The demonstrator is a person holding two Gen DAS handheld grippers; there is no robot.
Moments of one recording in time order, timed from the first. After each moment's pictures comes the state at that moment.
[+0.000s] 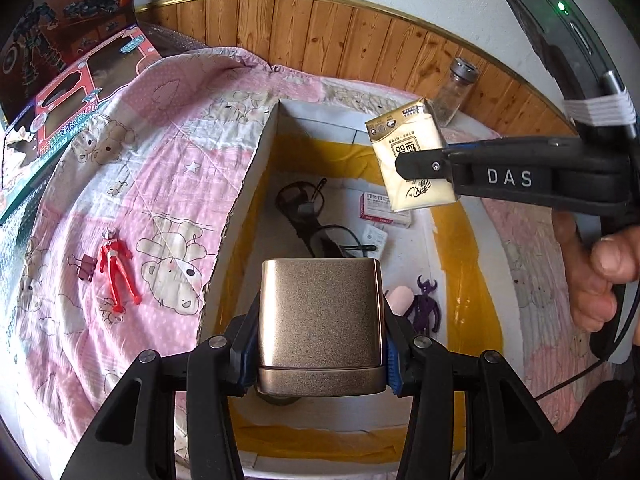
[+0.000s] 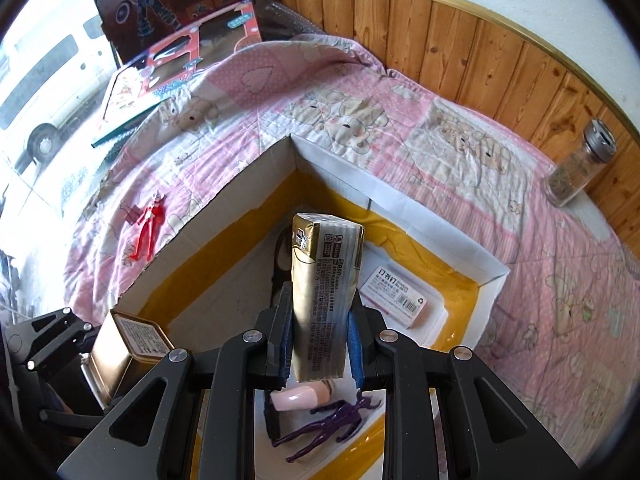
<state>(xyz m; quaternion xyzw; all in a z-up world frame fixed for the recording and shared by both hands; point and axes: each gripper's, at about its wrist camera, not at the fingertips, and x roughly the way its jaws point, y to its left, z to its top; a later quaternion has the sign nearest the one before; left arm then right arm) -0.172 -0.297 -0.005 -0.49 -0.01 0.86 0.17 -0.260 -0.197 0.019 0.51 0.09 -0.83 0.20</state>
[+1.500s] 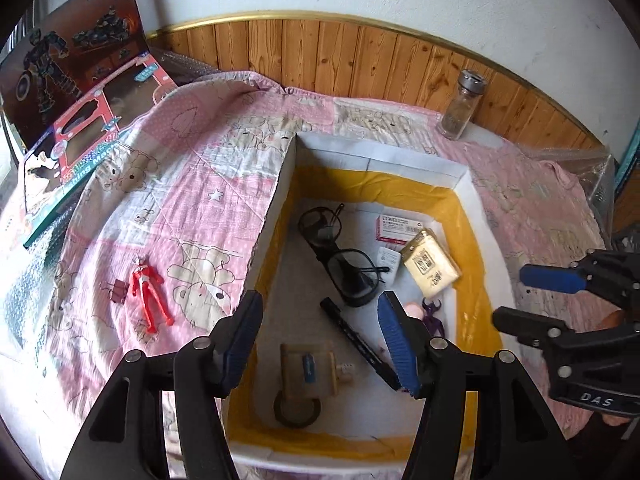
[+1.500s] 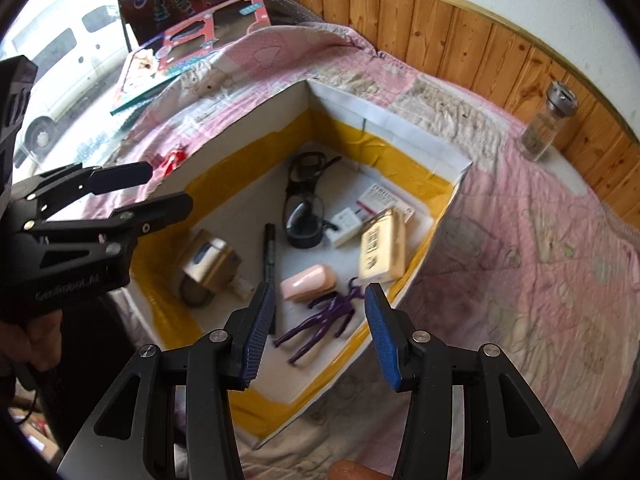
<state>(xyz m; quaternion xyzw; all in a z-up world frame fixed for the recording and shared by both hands) -0.159 -0.296 0.033 -0.46 0.02 0.88 0.14 -0.141 -0.165 0.036 0.51 0.08 -0.83 0.19</state>
